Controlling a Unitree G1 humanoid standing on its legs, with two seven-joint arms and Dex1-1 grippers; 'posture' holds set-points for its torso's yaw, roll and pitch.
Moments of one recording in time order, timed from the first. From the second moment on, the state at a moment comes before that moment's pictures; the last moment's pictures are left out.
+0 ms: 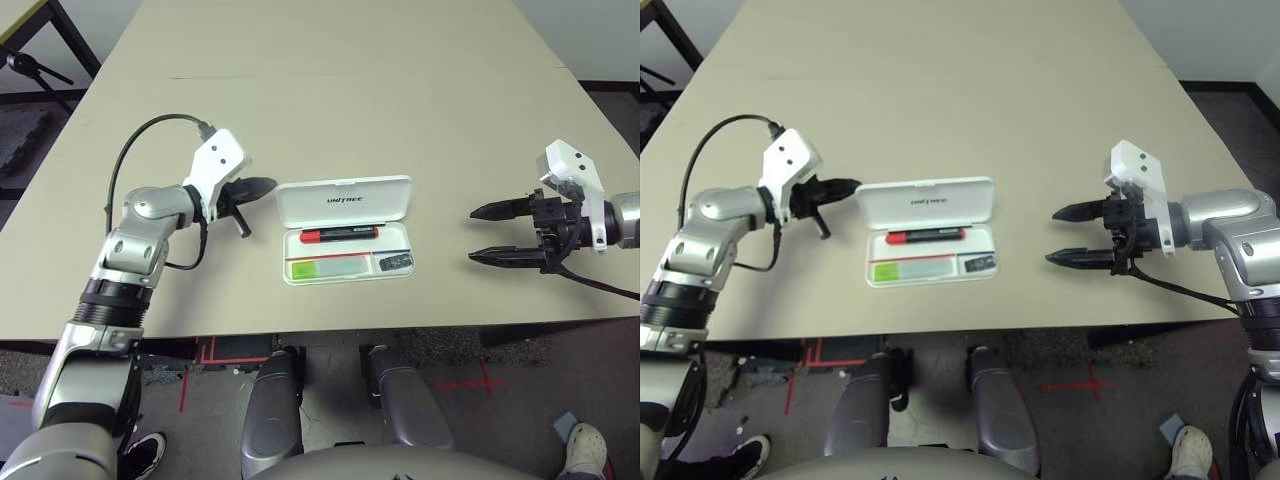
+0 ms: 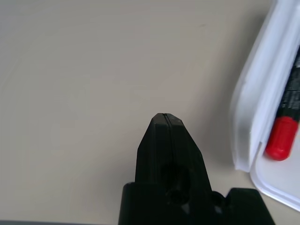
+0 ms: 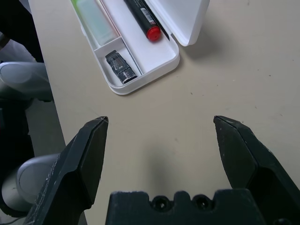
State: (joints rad) left arm -0.57 0.64 -0.10 0.16 -0.13 0.23 -0.92; right arm -0.44 -0.98 0.02 0.08 0.40 0.49 1.40
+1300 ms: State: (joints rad) left arm -0.36 0.62 -0.25 -0.17 -0.25 0.41 -1.02; right arm -0.39 -0.94 0.00 0.04 0.42 0.49 1.31
